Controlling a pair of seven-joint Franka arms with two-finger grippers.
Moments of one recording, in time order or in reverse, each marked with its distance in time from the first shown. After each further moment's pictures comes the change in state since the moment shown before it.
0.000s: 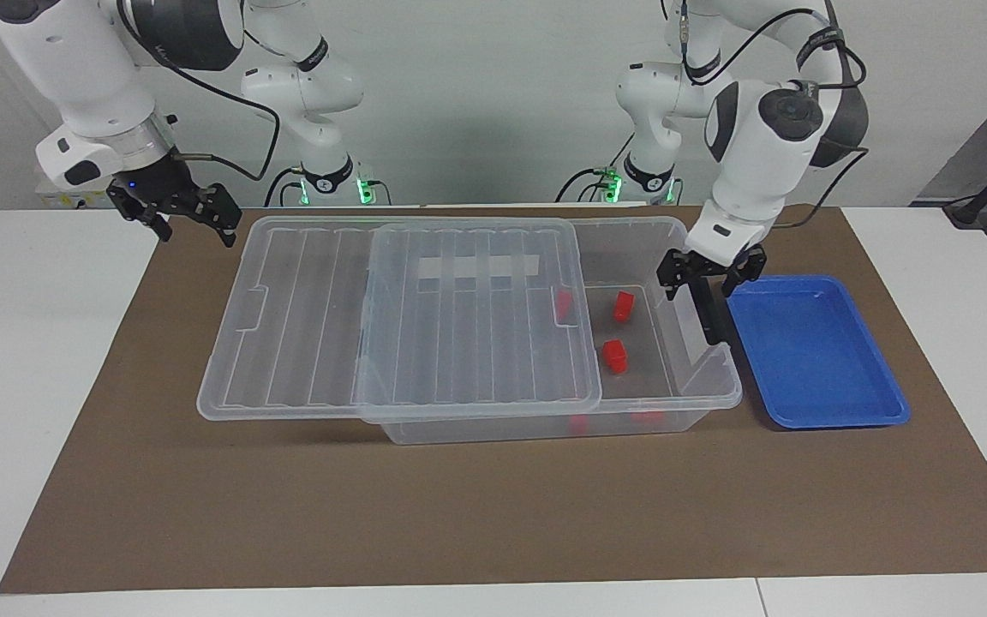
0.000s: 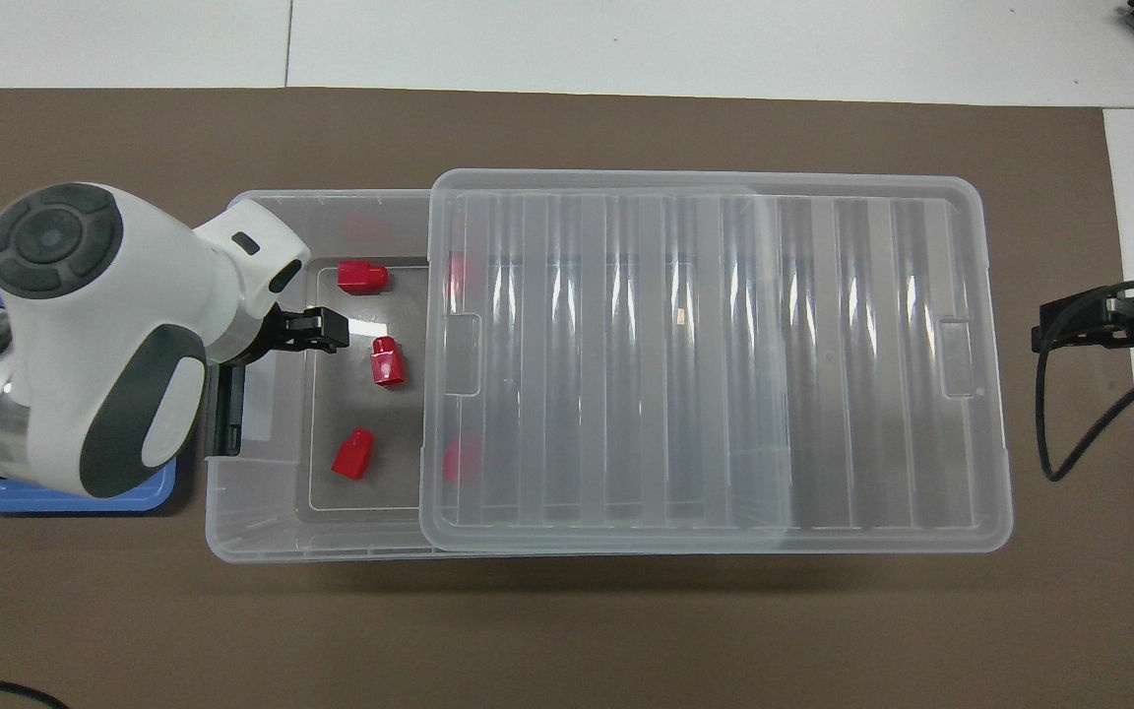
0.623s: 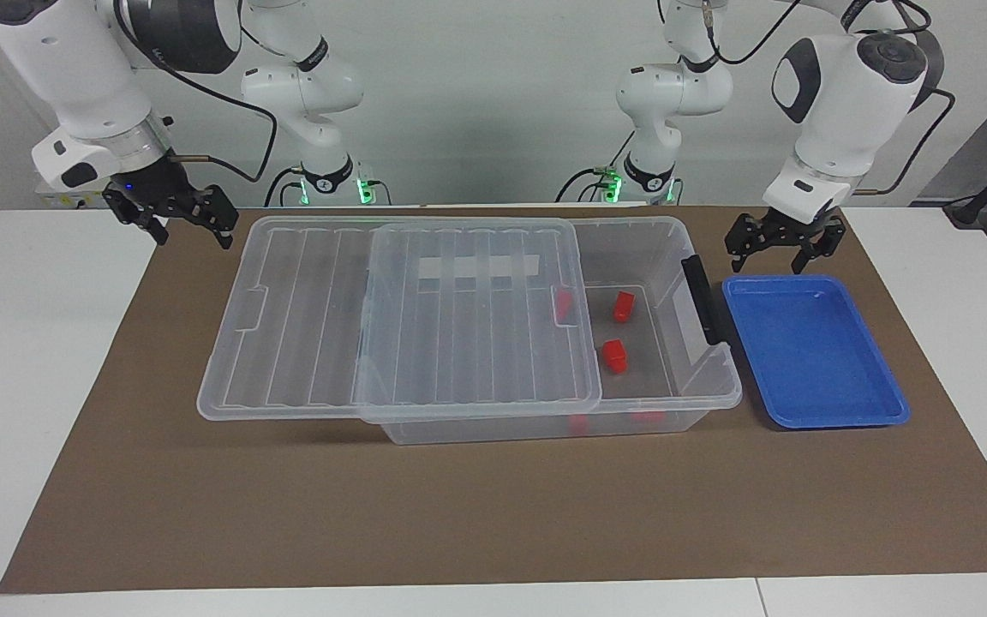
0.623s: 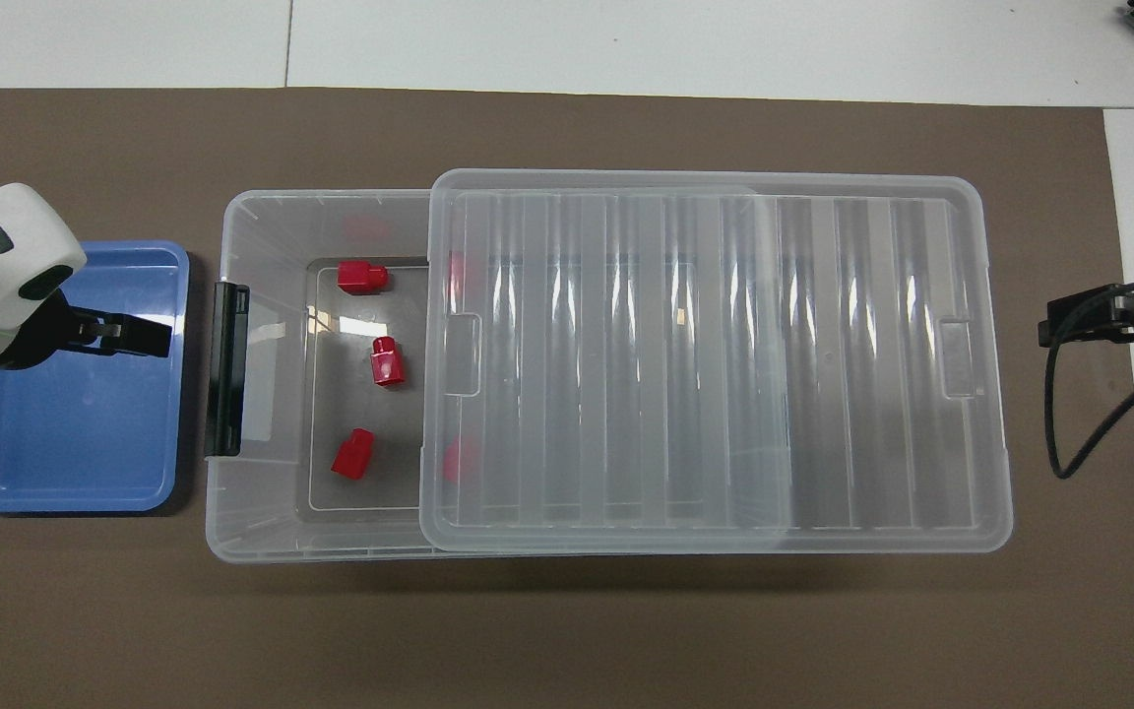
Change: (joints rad) left arm 0.109 -0.071 -0.012 -0.001 0.000 -0.031 0.189; right arm -0.037 0.001 -0.013 -0.036 0.000 0.096 -0.114
